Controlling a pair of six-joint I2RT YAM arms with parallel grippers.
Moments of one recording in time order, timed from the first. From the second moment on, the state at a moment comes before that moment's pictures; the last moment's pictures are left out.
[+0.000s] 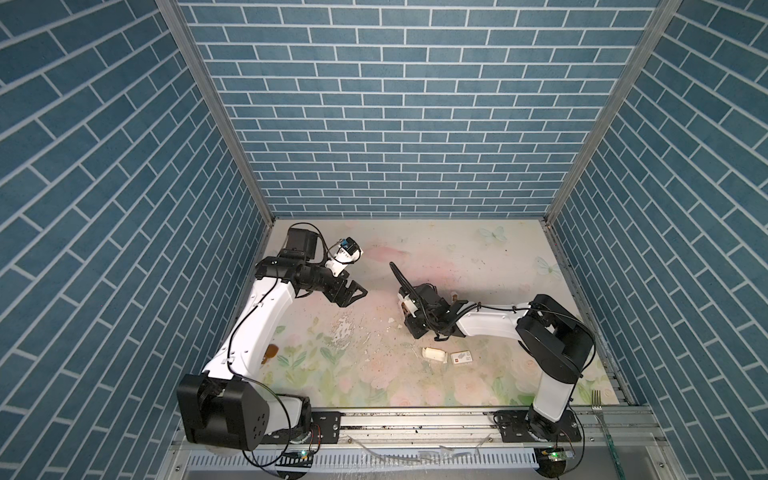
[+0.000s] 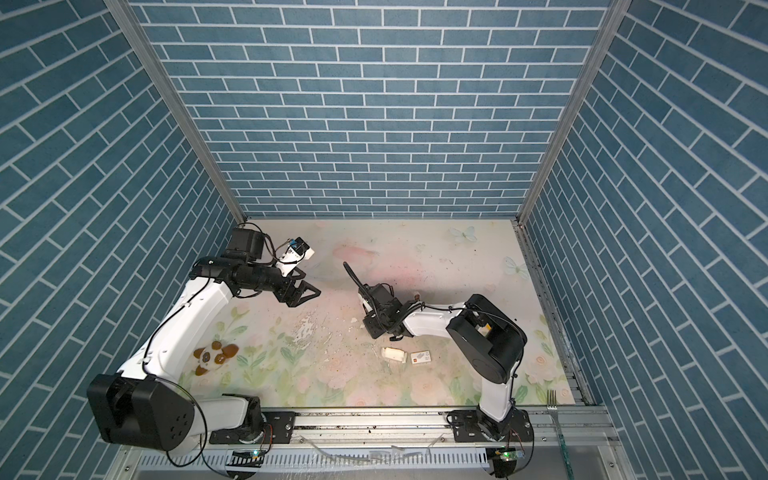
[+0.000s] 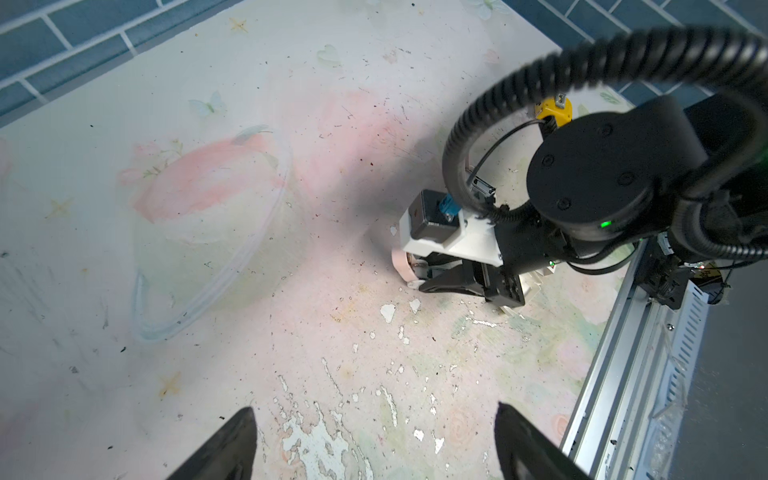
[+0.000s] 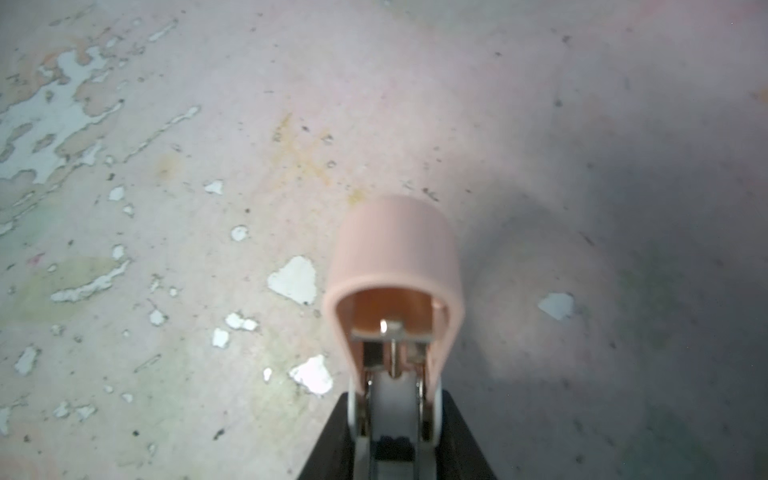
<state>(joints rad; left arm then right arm) -0.13 1.30 1.23 -0.95 0.63 0.51 0.95 1.83 0.99 -0.11 -0.02 0.17</state>
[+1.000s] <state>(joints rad) -0.05 1.34 1.24 -1.08 0.72 0.71 1.04 1.82 1.07 -0.19 -0.01 0.13</state>
